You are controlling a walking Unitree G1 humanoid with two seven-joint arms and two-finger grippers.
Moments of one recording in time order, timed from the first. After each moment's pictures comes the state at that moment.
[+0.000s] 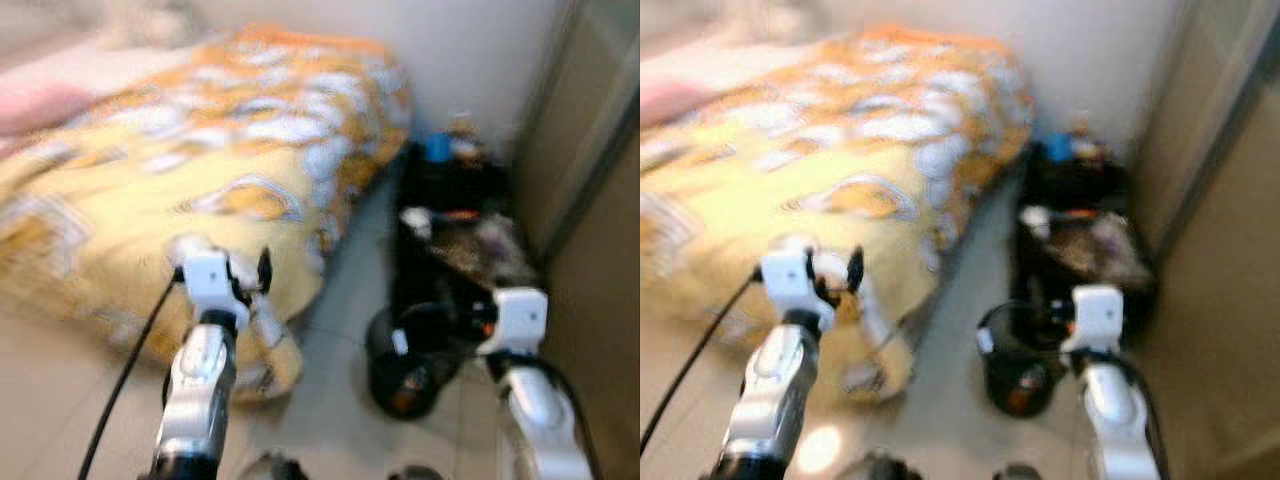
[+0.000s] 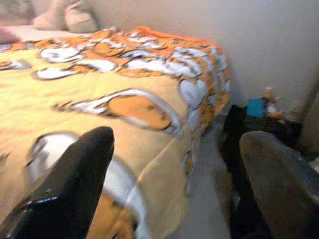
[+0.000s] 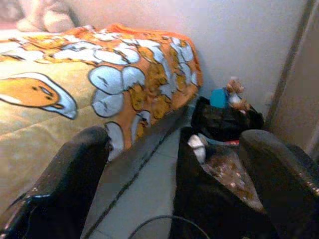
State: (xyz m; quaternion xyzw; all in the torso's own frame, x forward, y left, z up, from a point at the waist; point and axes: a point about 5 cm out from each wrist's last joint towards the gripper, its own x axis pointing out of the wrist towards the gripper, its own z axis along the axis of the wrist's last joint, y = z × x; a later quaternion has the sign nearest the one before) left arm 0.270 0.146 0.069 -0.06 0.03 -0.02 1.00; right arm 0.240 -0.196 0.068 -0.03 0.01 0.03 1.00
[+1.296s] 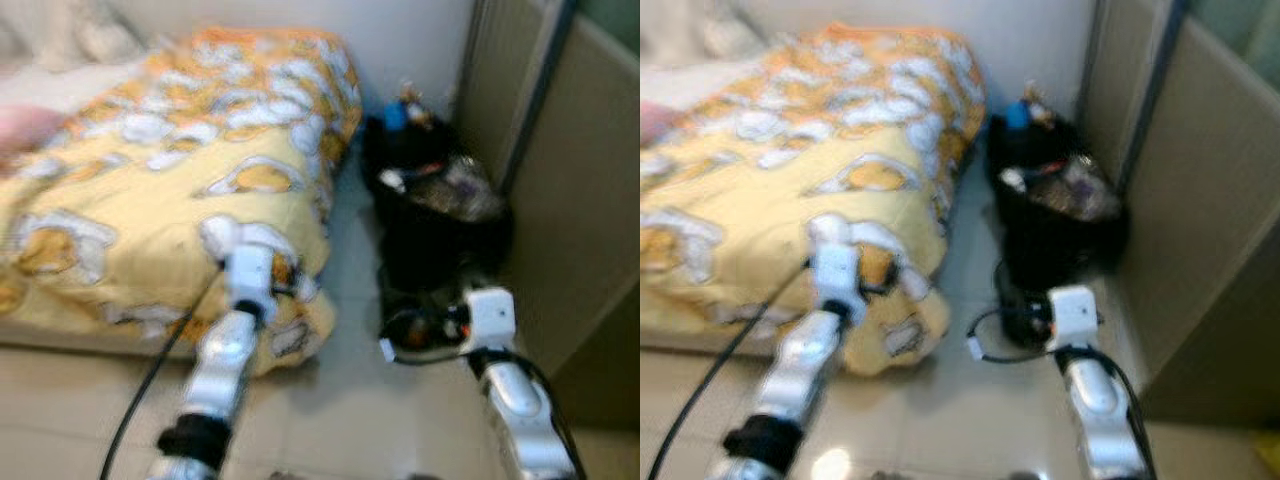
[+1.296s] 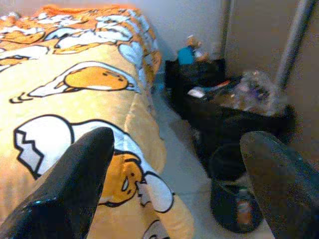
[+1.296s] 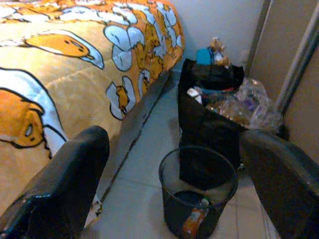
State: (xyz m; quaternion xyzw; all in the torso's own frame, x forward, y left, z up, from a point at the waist) left arm 0.301 0.113 0.063 -0.01 0.07 -0.10 0.99; right arm 0.252 -0.183 0.039 -0.05 0.07 0.06 0.99
